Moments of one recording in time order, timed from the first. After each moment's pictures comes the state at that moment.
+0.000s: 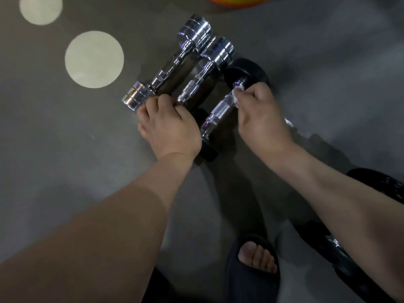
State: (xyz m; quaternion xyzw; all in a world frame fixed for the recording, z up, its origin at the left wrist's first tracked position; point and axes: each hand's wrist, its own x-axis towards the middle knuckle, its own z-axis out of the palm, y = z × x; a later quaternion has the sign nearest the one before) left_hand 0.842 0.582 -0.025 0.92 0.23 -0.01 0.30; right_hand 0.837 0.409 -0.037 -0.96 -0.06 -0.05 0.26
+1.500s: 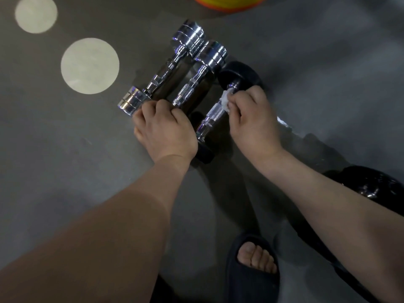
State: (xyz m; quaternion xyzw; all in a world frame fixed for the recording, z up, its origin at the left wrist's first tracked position) left_hand 0.841 0.582 -0.024 0.93 0.22 -0.02 0.29; right_hand 0.829 0.418 -0.035 -0.95 0.00 -0.11 0.28
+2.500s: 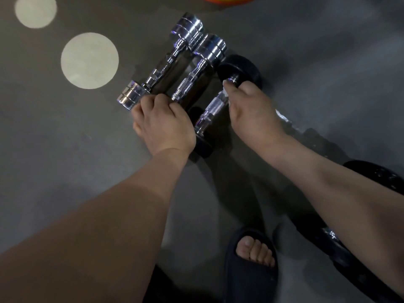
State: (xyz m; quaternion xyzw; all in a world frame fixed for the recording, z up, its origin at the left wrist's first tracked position) left_hand 0.841 0.583 -0.025 0.93 0.23 -0.02 0.30; right_hand 0.841 0.407 -0.047 -0.97 -0.06 -0.04 0.23
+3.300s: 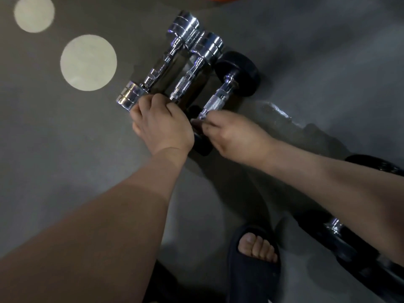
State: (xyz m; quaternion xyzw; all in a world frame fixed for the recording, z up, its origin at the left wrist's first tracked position) left_hand 0.840 0.583 -0.026 0.93 0.23 -0.02 0.29; right_hand 0.816 0.425 -0.037 -0.91 -0.33 -0.02 0.25
